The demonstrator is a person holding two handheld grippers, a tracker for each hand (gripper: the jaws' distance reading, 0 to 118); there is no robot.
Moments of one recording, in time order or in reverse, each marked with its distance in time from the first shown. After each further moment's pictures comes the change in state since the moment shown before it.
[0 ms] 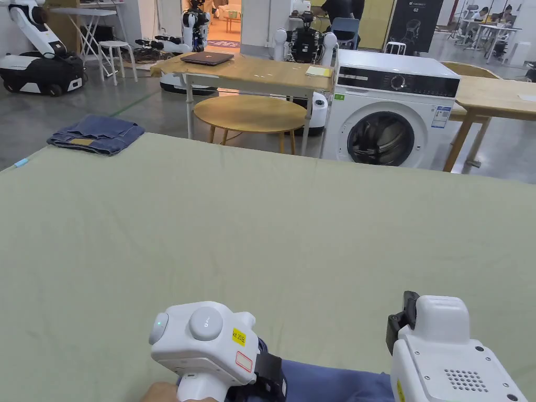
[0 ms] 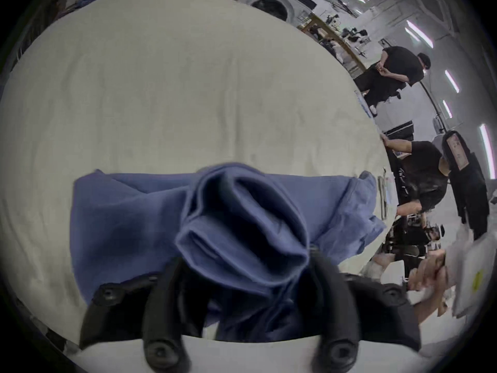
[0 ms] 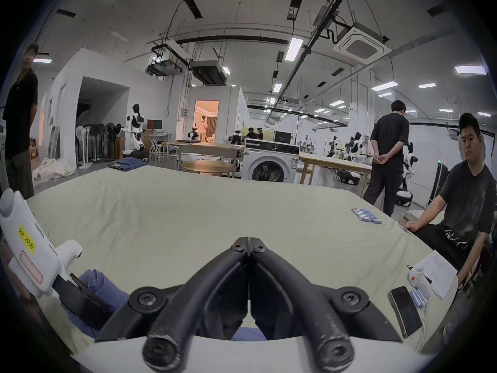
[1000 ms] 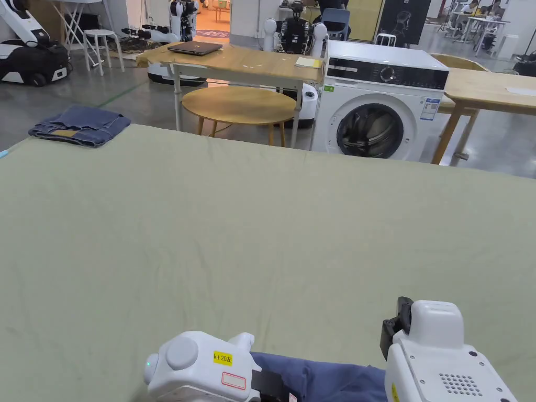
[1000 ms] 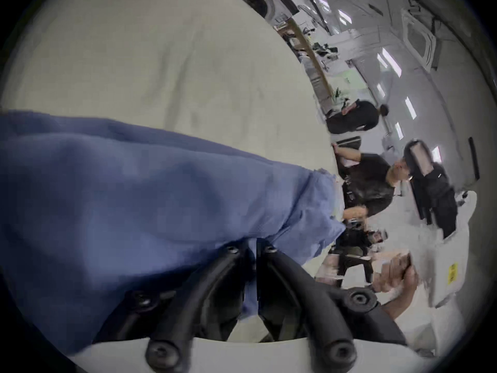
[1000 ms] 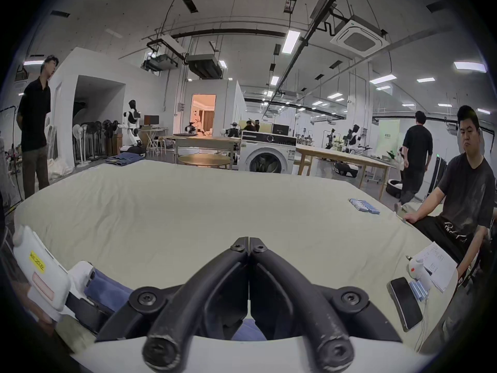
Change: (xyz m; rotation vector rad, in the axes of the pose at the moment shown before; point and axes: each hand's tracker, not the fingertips) left arm -0.022 -0.020 -0.059 0.012 -0.423 0.132; right arm 0.012 -0.012 -0.002 -0.044 -0.011 -0.018
